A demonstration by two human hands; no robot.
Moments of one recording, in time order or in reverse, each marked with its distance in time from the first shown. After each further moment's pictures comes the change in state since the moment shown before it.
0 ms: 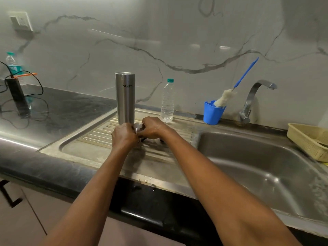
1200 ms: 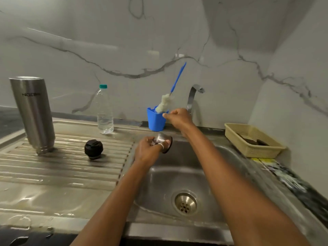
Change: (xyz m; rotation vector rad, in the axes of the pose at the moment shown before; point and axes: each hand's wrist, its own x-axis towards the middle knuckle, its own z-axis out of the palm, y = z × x) left_hand -0.088 0.199 0.162 -0.767 -0.418 0.045; right_hand -0.066 0.261 -0.127 0.560 0.585 0.381
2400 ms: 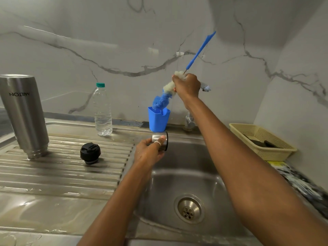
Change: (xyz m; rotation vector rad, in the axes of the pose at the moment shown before) left_hand 0.019 -0.006 0.005 -0.471 -0.065 -0.125; right_hand 0.080 -0.056 -0.019 0.048 0.372 -0.146
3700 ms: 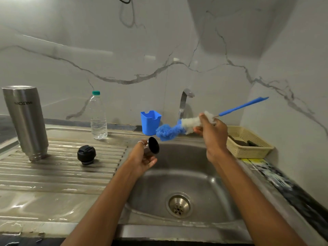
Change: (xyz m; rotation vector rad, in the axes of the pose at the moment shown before) left_hand -0.028 0.022 0.013 -0.183 0.065 -0.337; right_hand -0.141 0.050 -0.133 0.395 0.184 0.225
